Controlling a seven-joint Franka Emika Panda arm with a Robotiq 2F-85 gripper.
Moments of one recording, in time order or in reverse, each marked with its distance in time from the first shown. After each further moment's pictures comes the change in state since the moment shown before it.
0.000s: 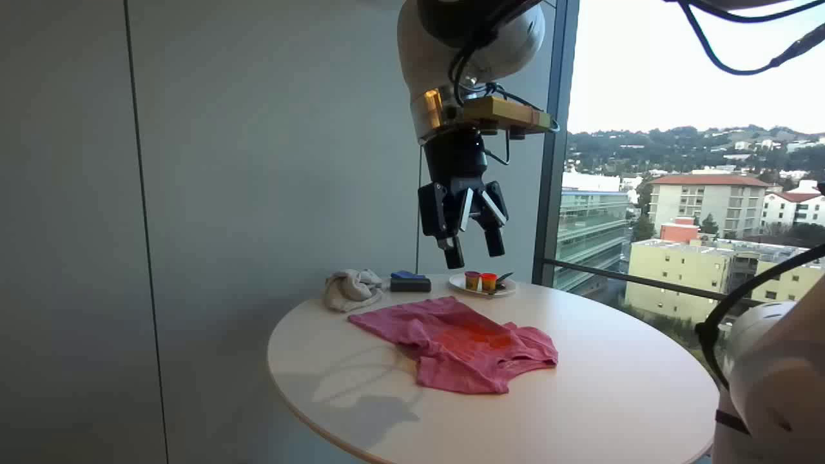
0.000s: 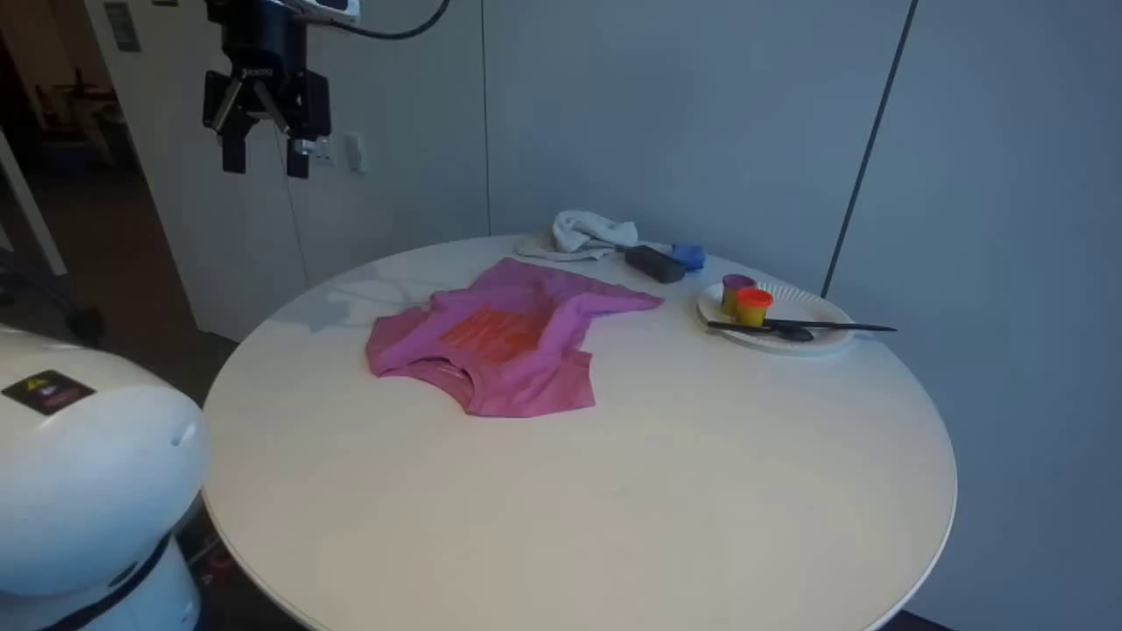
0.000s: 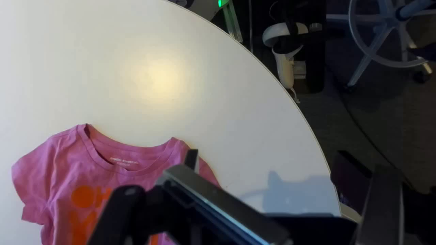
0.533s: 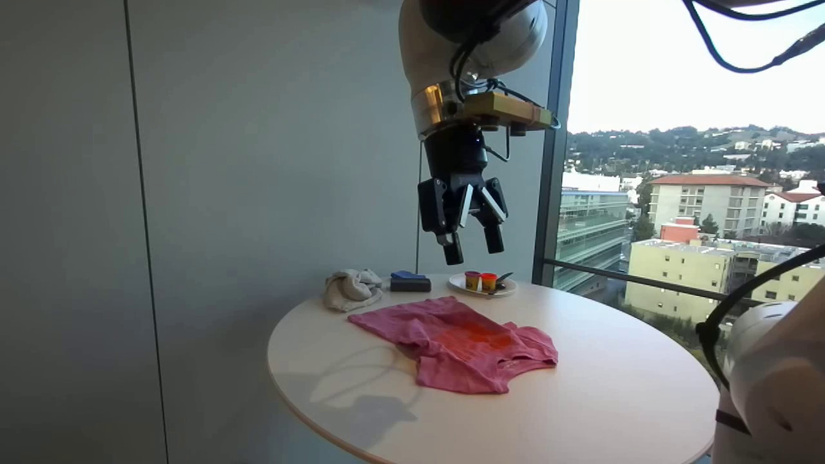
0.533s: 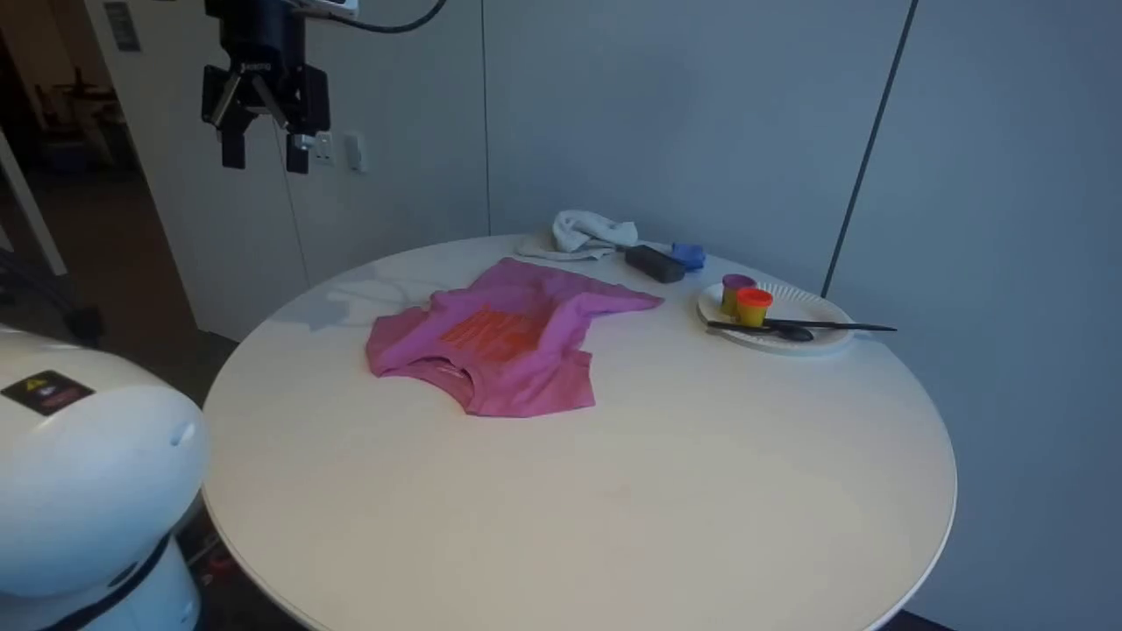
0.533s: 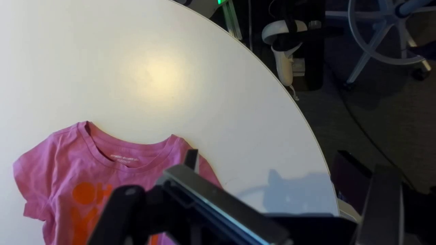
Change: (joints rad) arm 0.000 -0.004 0.000 0.007 0.000 0.000 0.000
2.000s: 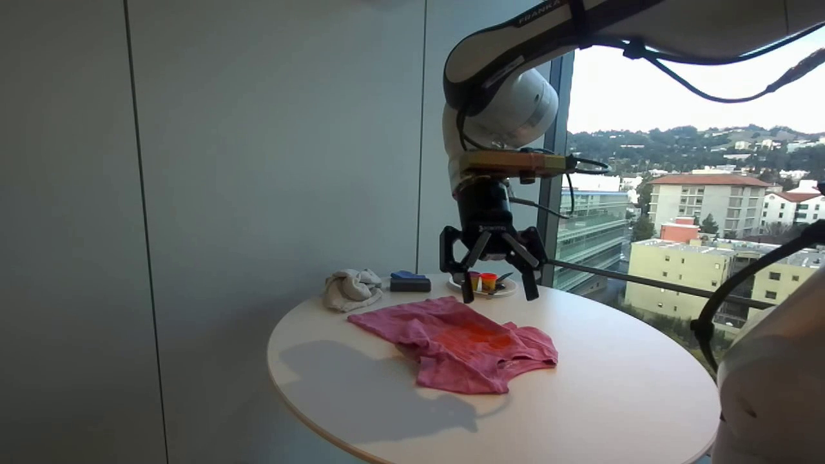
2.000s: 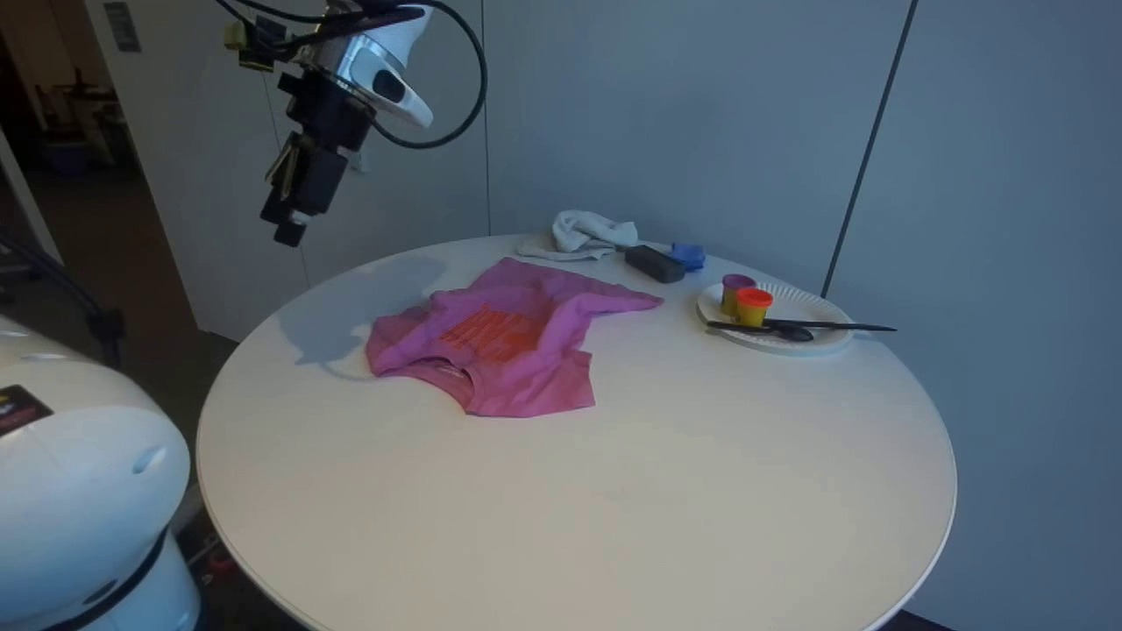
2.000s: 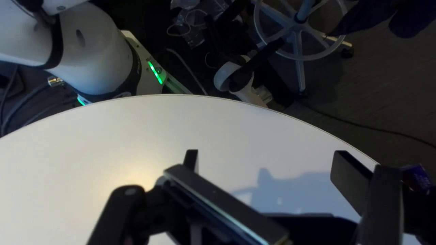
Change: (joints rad) arm -0.146 0.029 -0.118 -0.175 0.208 -0.008 0.311
